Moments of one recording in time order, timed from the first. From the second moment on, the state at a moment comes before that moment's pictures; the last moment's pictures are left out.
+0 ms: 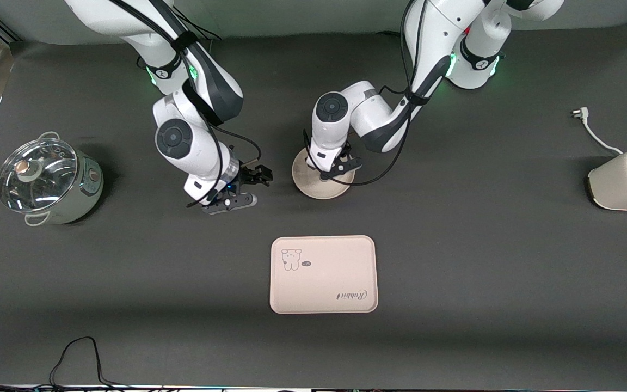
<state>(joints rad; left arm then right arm) -0.56 0.56 -0.36 -1.91 0.15 2.43 -1.41 0.34 0.31 0.20 -1.96 0.18 2.25 0.32</state>
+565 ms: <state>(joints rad) -0.42 0.38 -0.34 -1.87 0.16 2.18 -1.33 0.42 0.42 0.24 -2.03 0.18 2.47 0.44</state>
